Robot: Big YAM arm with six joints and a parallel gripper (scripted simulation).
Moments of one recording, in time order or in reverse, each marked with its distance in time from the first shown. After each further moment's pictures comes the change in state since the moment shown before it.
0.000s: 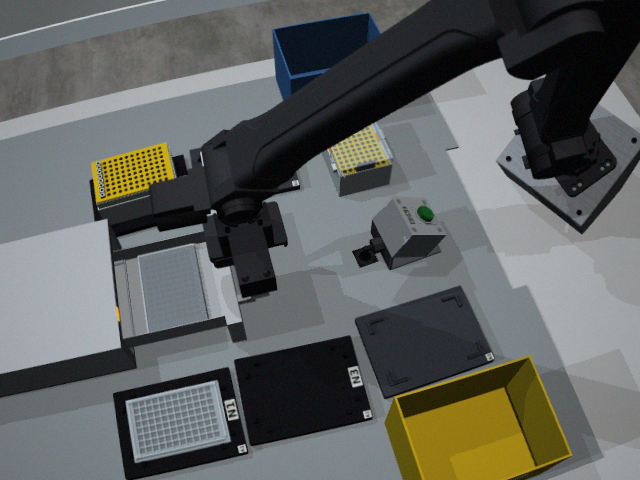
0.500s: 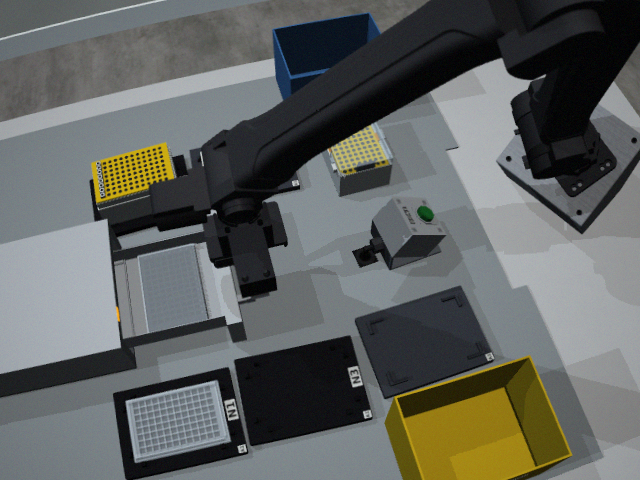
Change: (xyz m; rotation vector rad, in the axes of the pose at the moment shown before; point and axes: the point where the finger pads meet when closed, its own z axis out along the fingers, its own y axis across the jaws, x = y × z) arm 0.000 0.000 0.000 0.000 0.000 0.000
